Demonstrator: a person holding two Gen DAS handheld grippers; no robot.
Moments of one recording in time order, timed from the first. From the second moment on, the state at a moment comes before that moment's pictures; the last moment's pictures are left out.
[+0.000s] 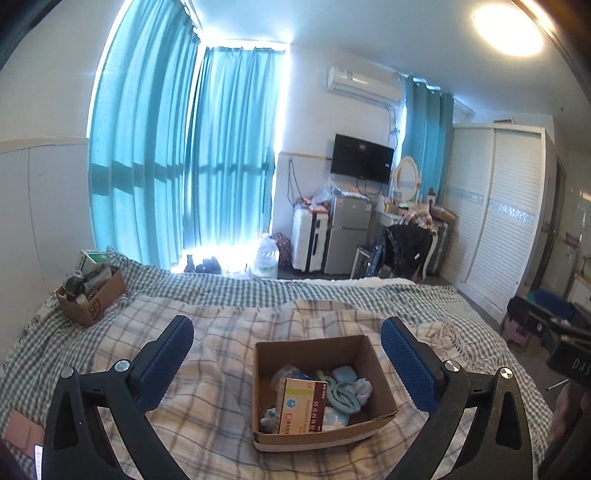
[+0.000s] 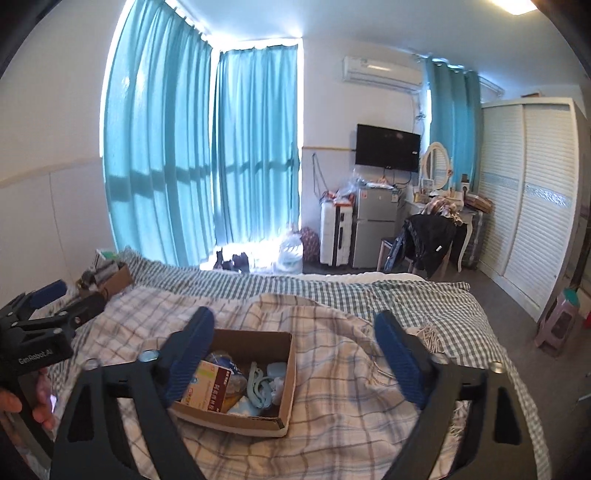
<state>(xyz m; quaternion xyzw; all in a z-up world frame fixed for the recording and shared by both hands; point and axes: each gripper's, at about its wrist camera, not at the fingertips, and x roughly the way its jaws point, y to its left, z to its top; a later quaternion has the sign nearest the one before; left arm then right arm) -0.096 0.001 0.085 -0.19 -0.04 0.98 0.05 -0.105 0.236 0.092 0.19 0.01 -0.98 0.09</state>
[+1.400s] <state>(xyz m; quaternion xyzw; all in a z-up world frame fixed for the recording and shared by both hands) -0.040 0.005 -0.007 -0.19 0.00 0.98 0.02 -0.064 0.212 -0.011 0.18 0.05 -0.98 0.09</state>
